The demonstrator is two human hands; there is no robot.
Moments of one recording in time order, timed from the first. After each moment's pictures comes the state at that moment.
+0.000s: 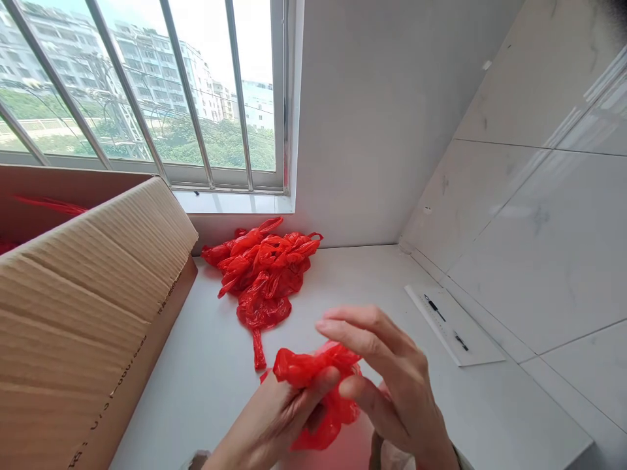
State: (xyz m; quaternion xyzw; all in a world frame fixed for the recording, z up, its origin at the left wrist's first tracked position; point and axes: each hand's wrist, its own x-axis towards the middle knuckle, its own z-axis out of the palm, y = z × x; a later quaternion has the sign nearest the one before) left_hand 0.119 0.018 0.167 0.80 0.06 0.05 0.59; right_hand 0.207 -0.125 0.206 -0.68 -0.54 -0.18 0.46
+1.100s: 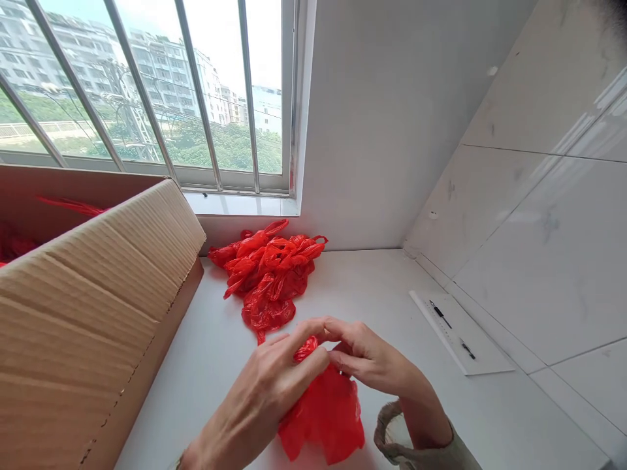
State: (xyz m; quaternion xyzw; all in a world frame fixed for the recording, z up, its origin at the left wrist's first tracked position) left_hand 0.119 0.044 0.190 0.93 -0.16 0.24 0.22; right_hand 0.247 -0.102 0.180 -0.63 -0.50 0.33 0.49
